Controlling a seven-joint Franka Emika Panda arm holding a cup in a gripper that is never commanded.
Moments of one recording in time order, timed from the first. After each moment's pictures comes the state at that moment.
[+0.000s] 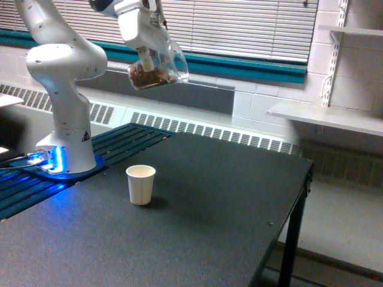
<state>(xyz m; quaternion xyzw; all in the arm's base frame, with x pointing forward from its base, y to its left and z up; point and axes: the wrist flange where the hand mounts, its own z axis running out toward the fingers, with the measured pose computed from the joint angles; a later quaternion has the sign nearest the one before) 0.325 -0.087 0.462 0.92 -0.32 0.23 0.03</state>
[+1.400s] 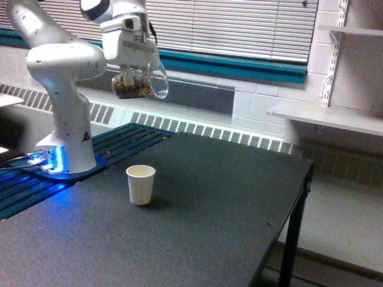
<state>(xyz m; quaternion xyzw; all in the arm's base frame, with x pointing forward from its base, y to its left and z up) 0.269 -0.060 0.428 0.92 -0.36 0.17 0.03</state>
